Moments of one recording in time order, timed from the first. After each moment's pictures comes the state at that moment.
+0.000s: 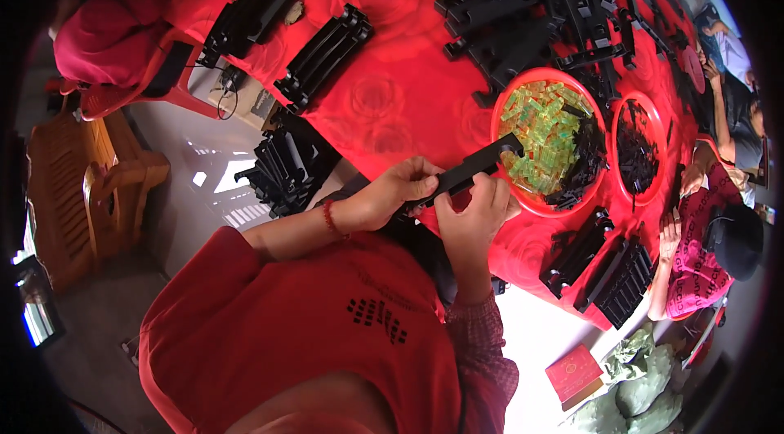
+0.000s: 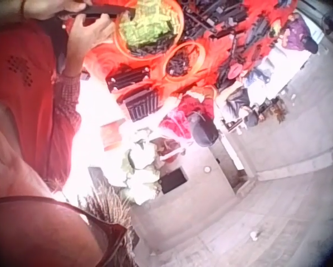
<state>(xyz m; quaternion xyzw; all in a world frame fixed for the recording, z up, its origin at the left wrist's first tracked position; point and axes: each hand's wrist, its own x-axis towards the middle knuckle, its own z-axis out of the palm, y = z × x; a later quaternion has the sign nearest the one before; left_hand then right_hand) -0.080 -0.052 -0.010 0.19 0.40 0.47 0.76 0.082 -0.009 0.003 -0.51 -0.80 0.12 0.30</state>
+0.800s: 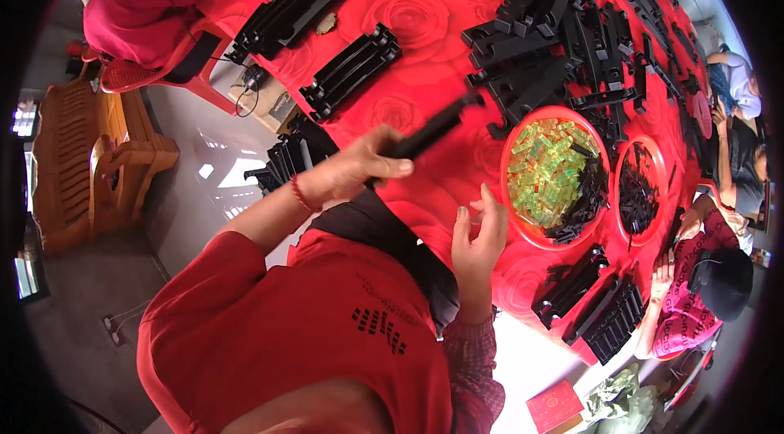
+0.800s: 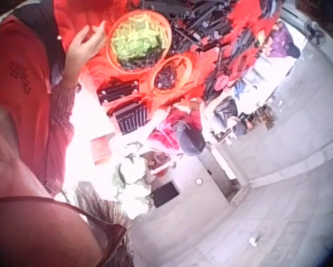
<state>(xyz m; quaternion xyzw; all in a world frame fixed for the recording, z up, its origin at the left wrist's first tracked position) -0.158 -0.044 0.032 0.24 0.54 0.47 0.65 0.084 -0.005 0.006 -0.44 -0.77 0.30 0.36</state>
